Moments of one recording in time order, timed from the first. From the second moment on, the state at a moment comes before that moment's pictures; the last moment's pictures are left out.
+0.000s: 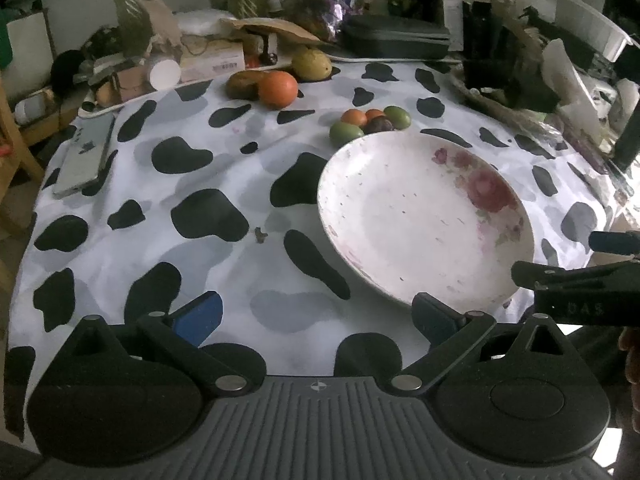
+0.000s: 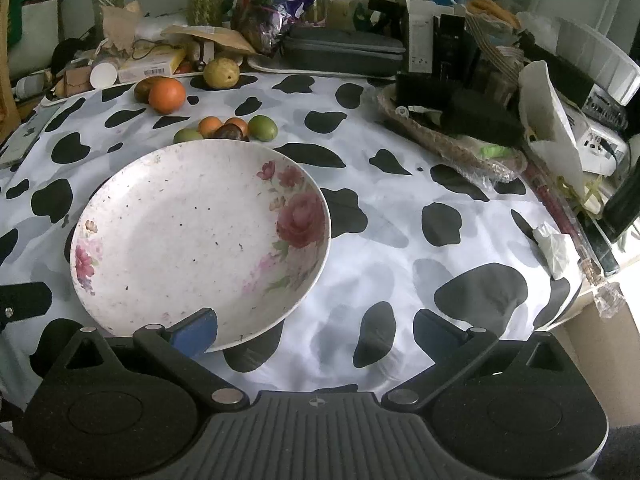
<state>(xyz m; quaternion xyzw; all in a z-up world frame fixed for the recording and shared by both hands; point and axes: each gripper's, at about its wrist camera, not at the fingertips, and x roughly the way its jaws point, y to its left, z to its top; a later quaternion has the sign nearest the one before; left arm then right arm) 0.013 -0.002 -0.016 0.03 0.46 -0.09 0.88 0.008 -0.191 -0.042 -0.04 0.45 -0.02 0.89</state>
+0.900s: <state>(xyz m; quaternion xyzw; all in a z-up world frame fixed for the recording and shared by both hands) 0.012 -0.002 -0.018 0.05 0.45 -0.09 0.89 0.009 -0.196 -0.043 -0.03 0.45 -0.03 0.89</state>
